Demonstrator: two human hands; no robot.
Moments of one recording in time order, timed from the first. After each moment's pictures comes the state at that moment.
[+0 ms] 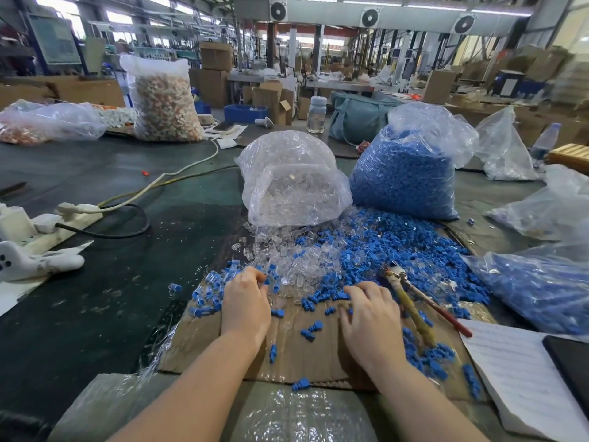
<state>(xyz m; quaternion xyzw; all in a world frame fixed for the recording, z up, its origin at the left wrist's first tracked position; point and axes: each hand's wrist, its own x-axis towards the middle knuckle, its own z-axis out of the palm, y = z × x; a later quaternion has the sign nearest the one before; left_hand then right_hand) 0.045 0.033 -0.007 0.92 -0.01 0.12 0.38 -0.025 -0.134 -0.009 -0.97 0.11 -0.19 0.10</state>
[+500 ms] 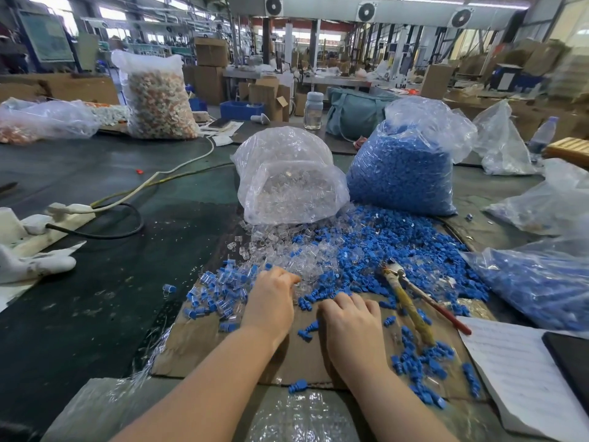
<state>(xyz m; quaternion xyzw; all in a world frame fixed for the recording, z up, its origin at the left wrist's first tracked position) 0.045 0.007 -0.006 0.93 -0.20 0.12 0.30 -0.024 -0.114 -0.021 -0.97 0.03 -0.25 0.00</state>
